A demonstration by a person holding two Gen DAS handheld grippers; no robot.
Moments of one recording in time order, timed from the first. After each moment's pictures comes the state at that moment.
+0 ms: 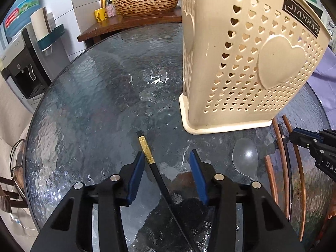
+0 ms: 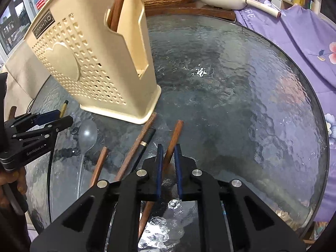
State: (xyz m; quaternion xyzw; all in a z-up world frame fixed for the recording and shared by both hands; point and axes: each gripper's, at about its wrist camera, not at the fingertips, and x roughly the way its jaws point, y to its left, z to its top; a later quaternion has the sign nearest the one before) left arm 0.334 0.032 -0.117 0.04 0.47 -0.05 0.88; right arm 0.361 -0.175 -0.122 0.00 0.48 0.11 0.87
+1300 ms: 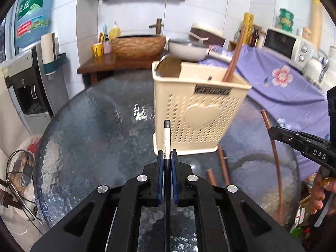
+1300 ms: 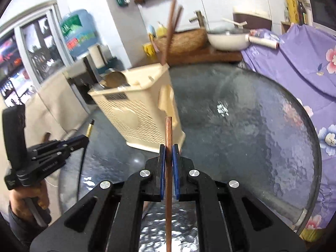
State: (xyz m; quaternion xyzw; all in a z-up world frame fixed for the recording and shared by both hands) left arm 0.240 0.022 -0.031 -0.01 0.34 -0.11 0.93; right arm 0.286 -0.206 -0.031 0.08 0.32 0.21 0.92
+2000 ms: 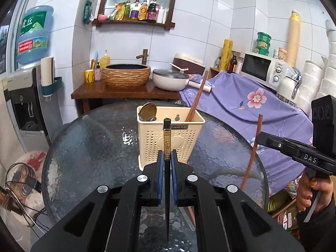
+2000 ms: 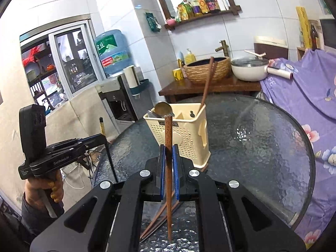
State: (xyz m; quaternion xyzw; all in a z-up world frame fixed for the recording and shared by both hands) left arm 0.179 0.024 0.033 -0.03 0.26 -0.16 0.95; right arm 0.212 -0.213 0.034 0.08 0.24 0.27 0.93
